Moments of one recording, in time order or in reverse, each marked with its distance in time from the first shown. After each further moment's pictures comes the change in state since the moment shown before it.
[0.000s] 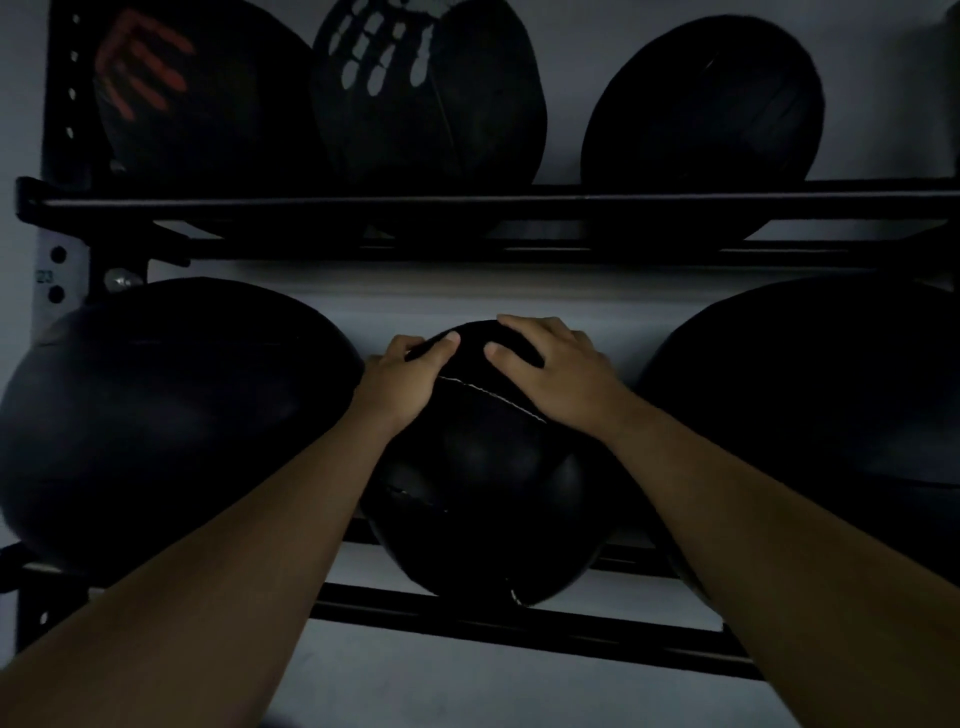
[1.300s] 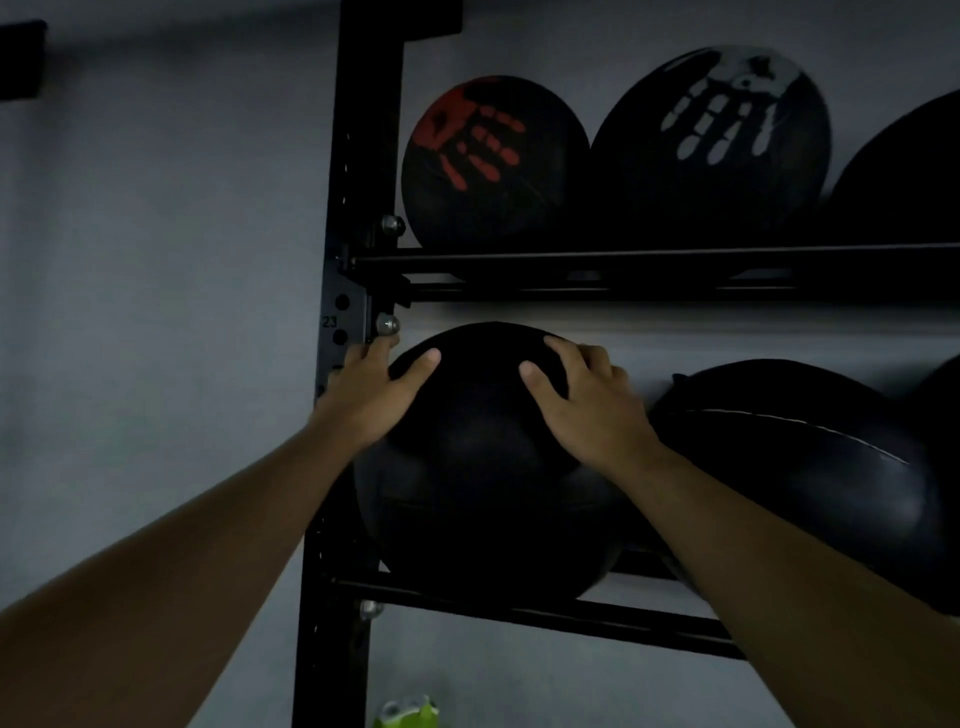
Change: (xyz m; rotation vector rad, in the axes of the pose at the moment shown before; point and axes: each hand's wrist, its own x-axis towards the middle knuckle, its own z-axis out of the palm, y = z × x) left_hand 0.022 -0.122 -0.334 0.417 0.110 0.108; right_hand 0.027 -0.271 0.140 0.051 0.099 0.061
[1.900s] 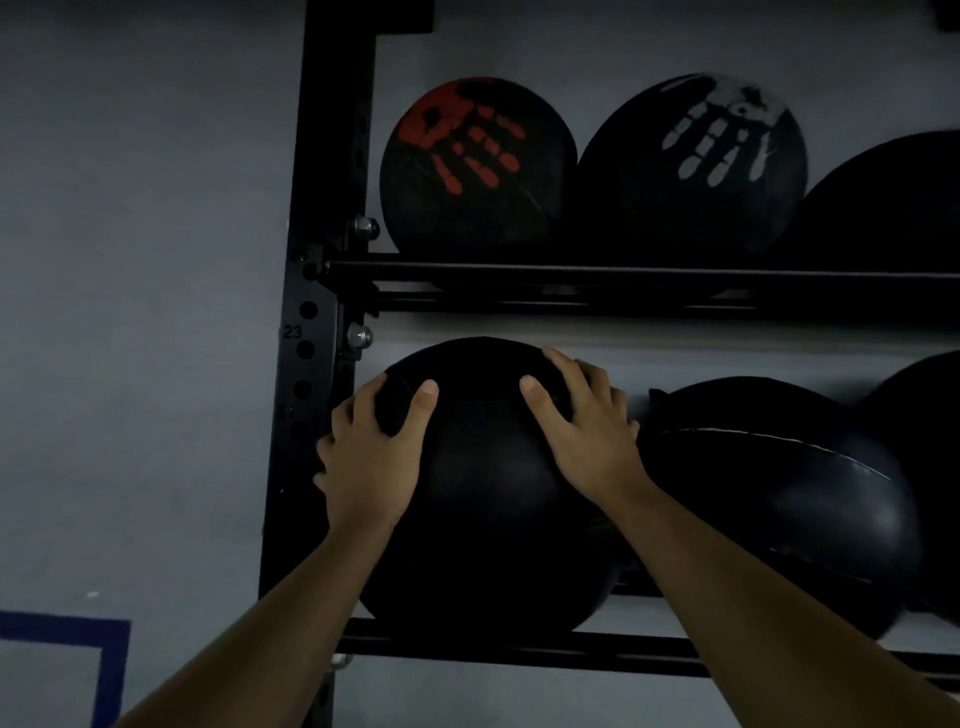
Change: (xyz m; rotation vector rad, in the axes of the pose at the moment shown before) left_hand -0.016 -0.009 0.050 -0.374 0.160 -0.092; right_hand 0.011 0.008 0.031 0.098 0.181 0.091
